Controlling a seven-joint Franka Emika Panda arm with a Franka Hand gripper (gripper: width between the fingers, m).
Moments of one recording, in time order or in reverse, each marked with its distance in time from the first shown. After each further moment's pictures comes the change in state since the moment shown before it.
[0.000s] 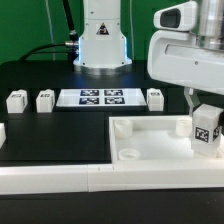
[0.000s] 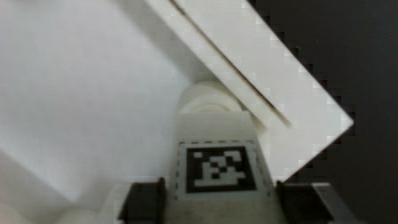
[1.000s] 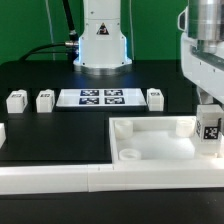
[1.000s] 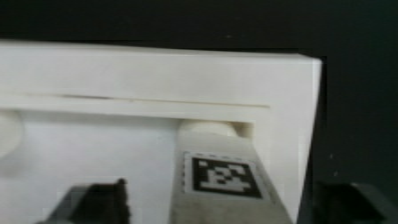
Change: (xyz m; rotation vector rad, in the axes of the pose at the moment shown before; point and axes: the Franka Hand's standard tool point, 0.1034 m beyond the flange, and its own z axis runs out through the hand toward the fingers) arm -0.010 -0.003 0.004 0.027 -0.047 0.494
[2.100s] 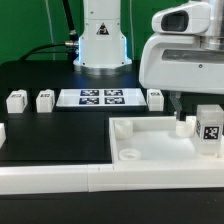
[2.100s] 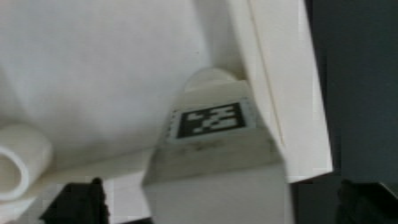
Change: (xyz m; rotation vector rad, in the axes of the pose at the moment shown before) arm 0.014 -0.007 -0.005 -0.044 0.049 -1.165
